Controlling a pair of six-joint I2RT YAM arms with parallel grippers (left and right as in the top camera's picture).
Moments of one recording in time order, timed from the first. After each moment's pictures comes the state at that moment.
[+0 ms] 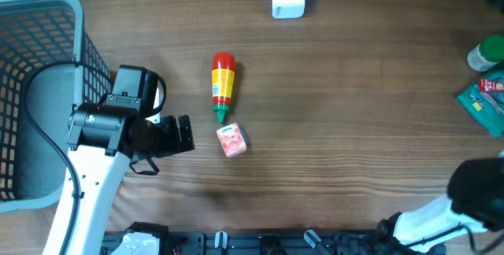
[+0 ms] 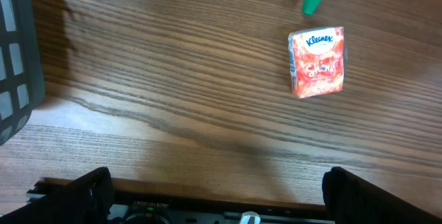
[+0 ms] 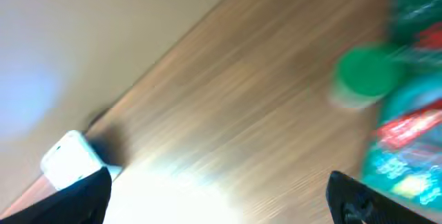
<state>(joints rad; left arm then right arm) -0.16 1.19 1.18 -1.39 0.04 -0.38 -0.48 1.80 1.99 -1.05 -0.27 0.33</state>
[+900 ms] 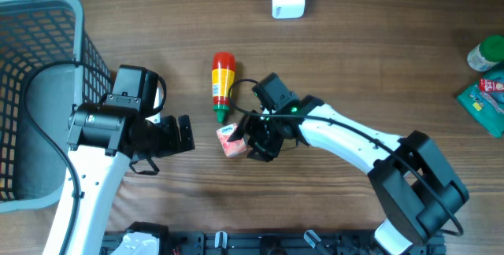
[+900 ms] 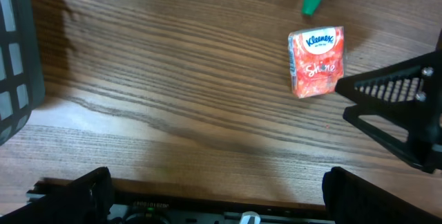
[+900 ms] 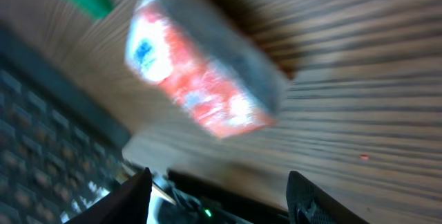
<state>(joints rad) -0.16 1.19 1.18 -1.39 0.04 -0.38 0.70 1.79 1.02 -0.41 -0.60 1.35</state>
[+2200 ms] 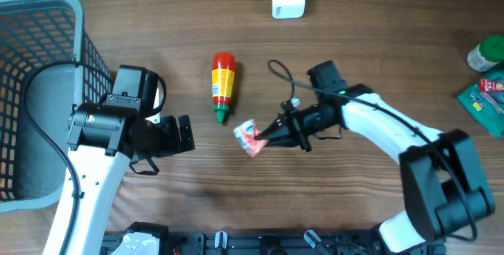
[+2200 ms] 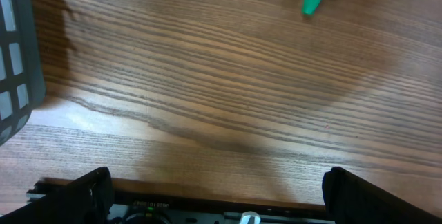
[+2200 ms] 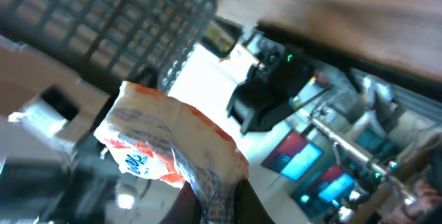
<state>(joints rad) -0.16 1.19 1.18 -1.39 0.04 -0.38 0.37 1.71 0.94 -0.62 -1.39 1.03</state>
